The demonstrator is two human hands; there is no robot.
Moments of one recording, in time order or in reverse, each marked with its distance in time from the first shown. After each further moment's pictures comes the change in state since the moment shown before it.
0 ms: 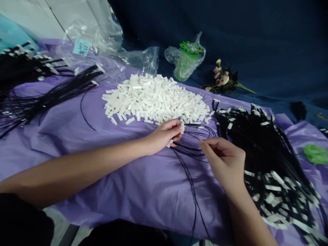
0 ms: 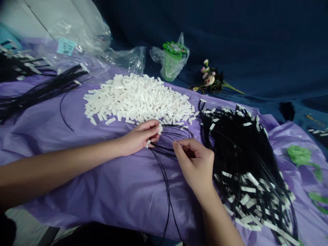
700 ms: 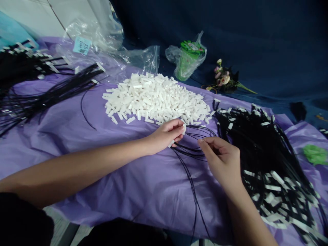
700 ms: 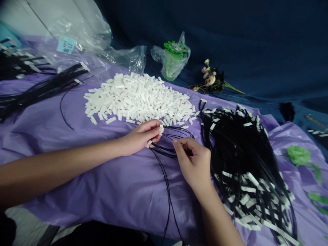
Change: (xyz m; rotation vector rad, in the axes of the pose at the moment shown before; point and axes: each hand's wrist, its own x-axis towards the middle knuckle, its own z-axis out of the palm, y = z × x) left_hand 0.000 -0.003 0.000 0.124 -0.004 0.075; right_hand 0.003 0.004 0.002 -0.096 -0.068 -0.013
